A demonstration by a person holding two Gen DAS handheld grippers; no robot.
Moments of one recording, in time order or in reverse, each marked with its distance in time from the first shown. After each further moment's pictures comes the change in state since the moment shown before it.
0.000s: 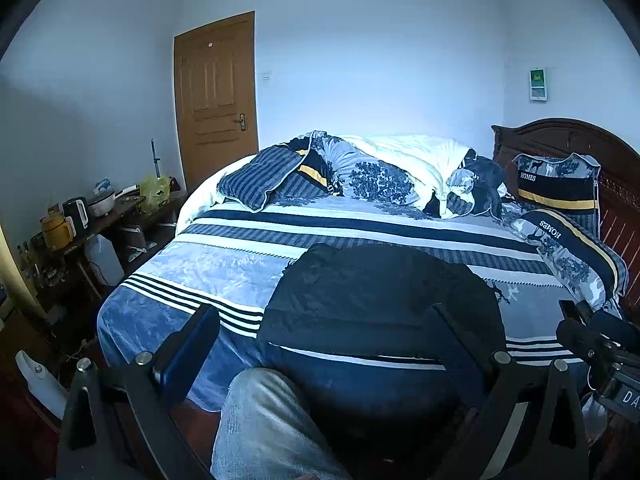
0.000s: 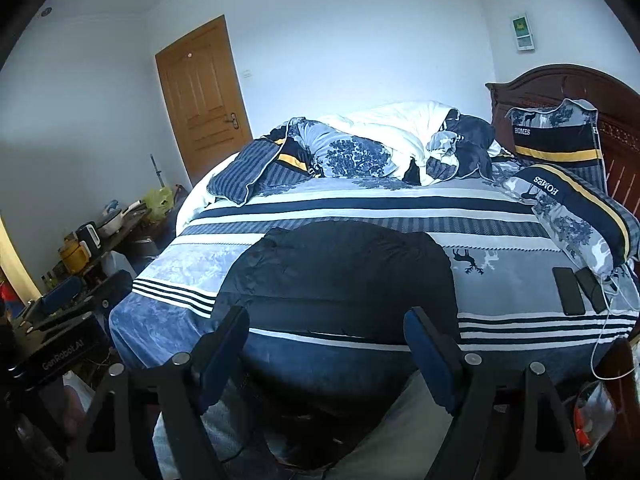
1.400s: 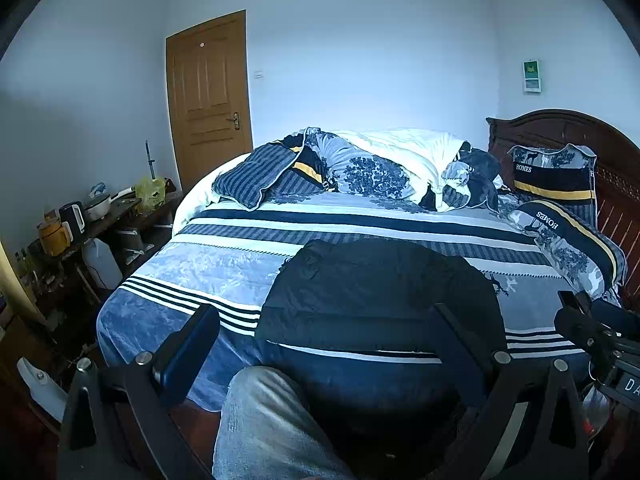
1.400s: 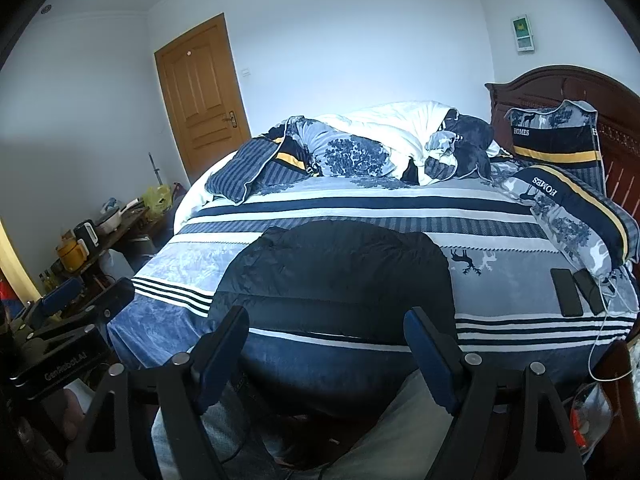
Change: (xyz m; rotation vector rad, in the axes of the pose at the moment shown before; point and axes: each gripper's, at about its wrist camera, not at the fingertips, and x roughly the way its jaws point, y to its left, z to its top) left arm 0.001 0.003 -0.001 0.029 0.011 -0.019; right arm 0.000 -0.005 0.004 -0.002 0.007 0.002
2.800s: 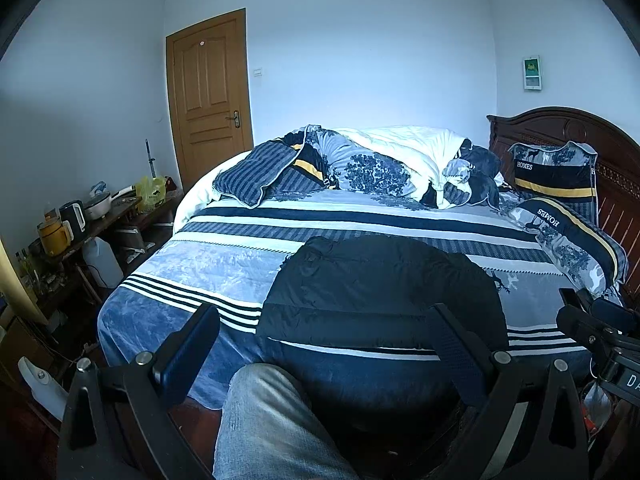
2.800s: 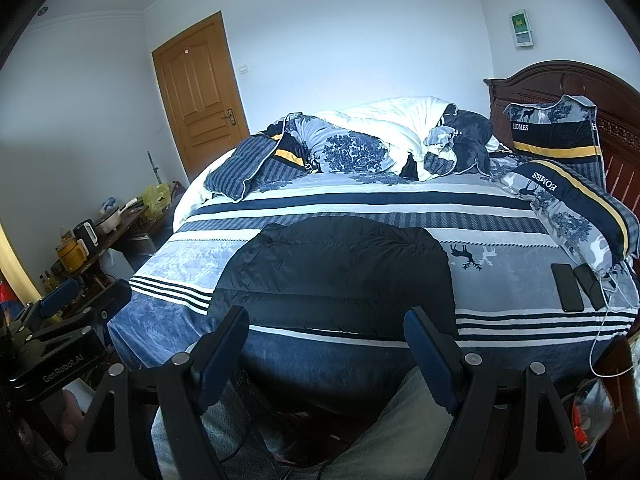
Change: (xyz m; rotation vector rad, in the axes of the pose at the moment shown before) left arm 0.001 0.002 -0.001 0.006 0.005 -0.001; right arm 0.002 -0.001 -0.002 0.003 0.009 -0.003
